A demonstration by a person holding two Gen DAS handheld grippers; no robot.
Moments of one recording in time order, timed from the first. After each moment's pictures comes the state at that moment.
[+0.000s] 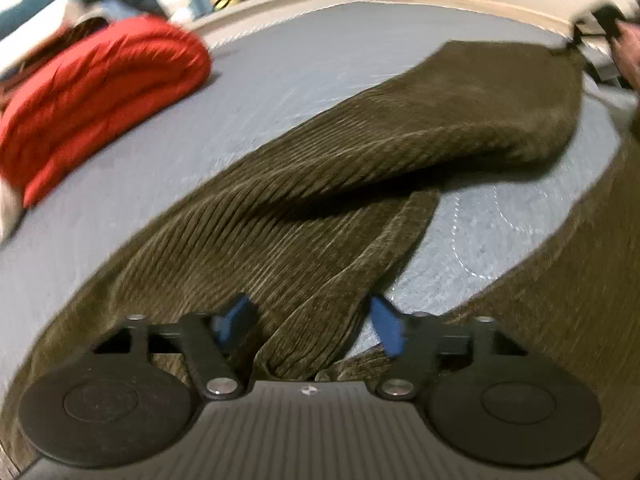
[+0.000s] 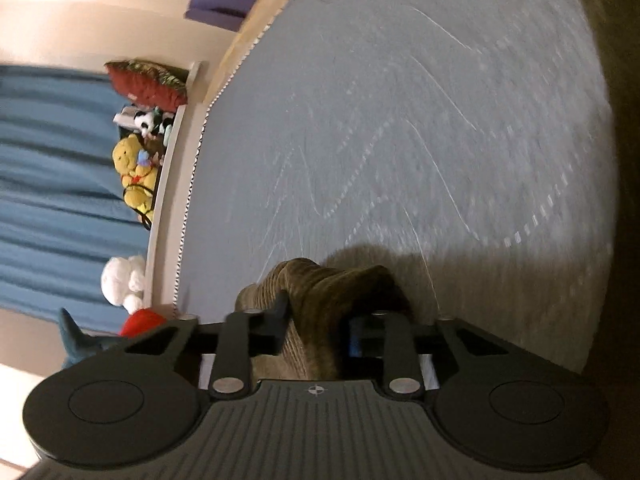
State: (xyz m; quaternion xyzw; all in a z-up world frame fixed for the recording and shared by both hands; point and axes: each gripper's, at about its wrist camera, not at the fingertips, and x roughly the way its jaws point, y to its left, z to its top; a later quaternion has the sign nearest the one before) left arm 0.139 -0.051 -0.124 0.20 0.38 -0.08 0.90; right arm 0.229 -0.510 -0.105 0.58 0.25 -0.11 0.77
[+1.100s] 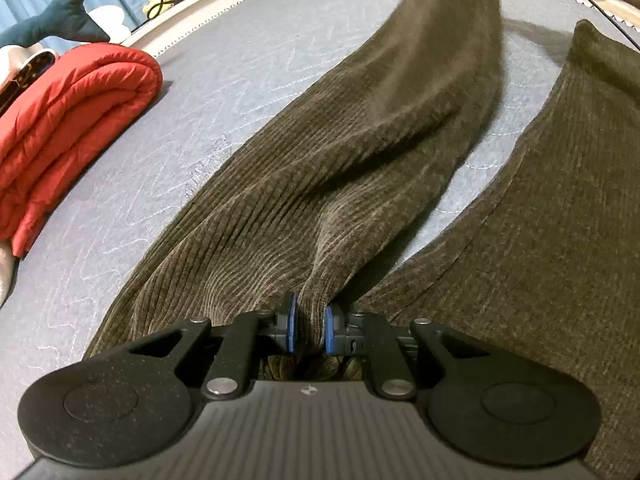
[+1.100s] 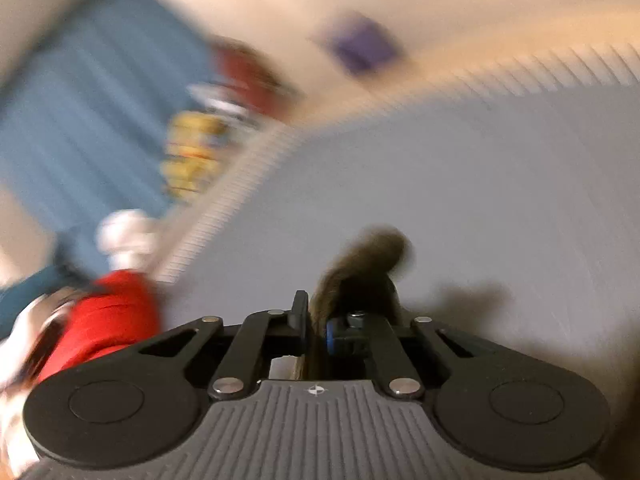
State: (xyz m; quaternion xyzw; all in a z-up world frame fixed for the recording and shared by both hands) left arm 0.124 -0.031 -0.098 0.27 0.41 -0.14 0.86; right arm 0.261 -0.469 0.015 0.29 0.14 -0.06 0.94
